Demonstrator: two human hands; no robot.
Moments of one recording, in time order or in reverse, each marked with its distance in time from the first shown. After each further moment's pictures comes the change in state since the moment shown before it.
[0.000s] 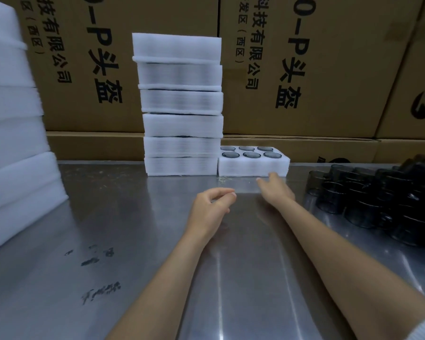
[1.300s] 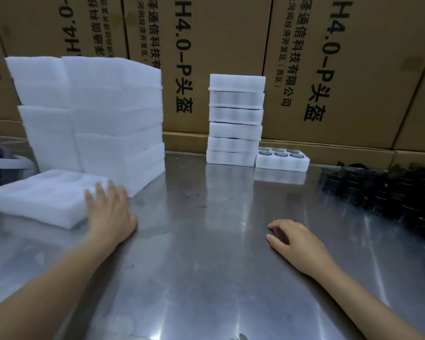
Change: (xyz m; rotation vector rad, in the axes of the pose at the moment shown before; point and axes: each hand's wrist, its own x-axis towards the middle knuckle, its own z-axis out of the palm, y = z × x) left_hand -0.229 0.026 -0.268 1.772 0.376 -0.307; right_hand -0.322 0.016 -0.080 -0.178 -0.123 -0.576
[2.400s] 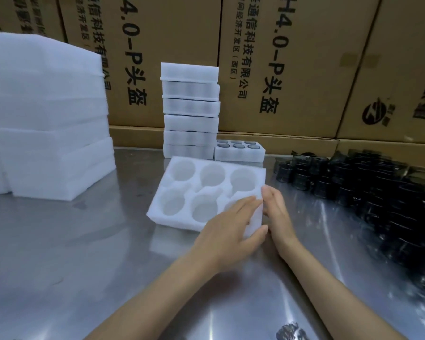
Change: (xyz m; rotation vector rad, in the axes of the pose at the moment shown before) left_hand -0.127 0.219 -0.119 -1.108 0.066 0.938; right_hand 0.002 0.022 -0.023 1.160 0.324 0.286
